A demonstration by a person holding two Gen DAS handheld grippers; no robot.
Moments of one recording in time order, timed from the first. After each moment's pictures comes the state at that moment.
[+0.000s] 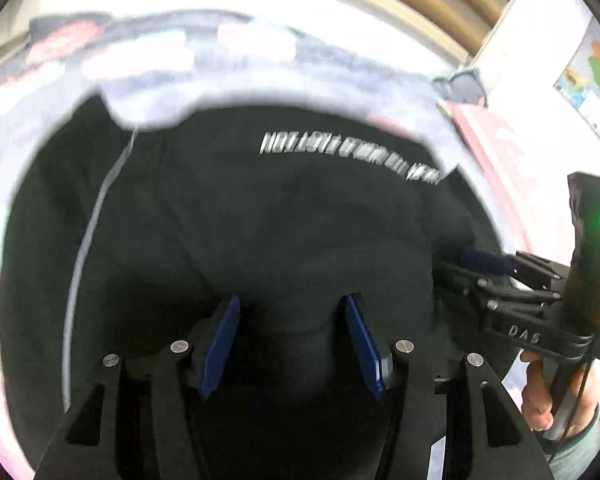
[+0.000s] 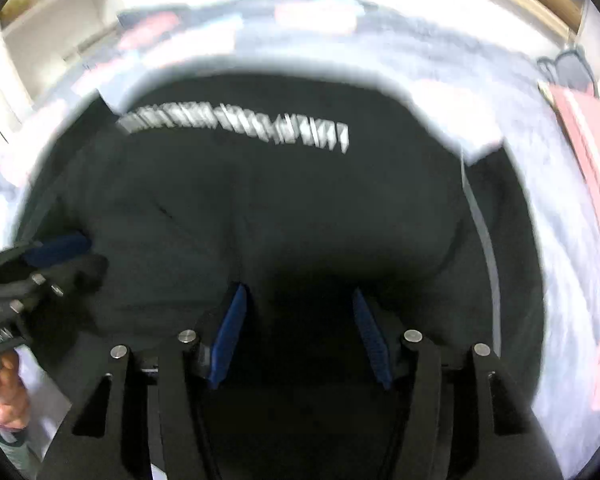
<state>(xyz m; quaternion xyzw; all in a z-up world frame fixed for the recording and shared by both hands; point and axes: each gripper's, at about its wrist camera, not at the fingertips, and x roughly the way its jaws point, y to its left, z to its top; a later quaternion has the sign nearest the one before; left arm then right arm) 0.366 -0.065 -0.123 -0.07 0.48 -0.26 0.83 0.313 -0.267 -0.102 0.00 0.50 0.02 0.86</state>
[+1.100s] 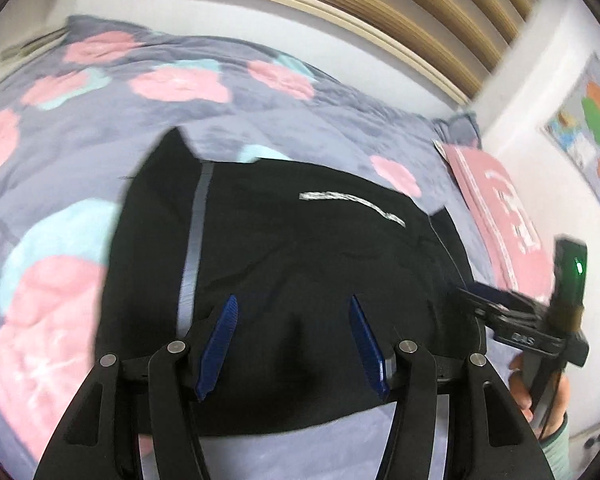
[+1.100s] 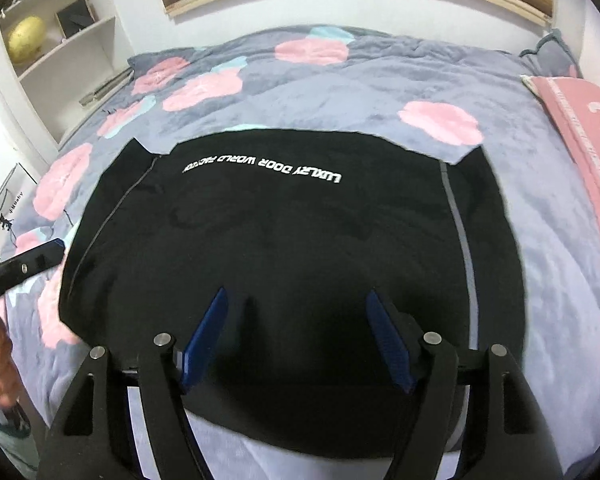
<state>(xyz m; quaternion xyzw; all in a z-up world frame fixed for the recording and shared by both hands) 0.339 0.024 -0.073 -0.13 0.47 -0.24 0.84 0.258 -0.281 -0.068 0.06 0.48 0.02 0.88</state>
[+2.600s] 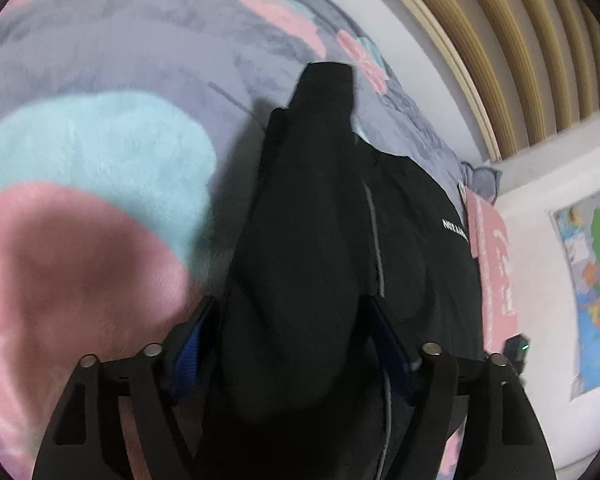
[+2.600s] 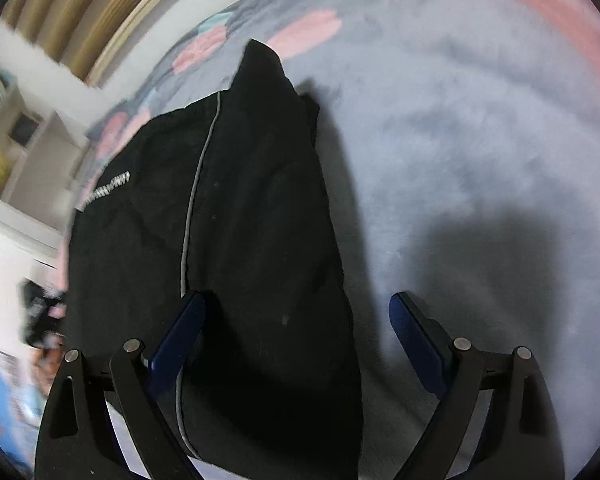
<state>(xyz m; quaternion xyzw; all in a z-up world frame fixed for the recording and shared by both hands) 0.422 0.108 -0.209 -0.30 0.54 -0.24 0.75 0.234 -0.487 -0.185 0.30 0.50 0.02 0.81</state>
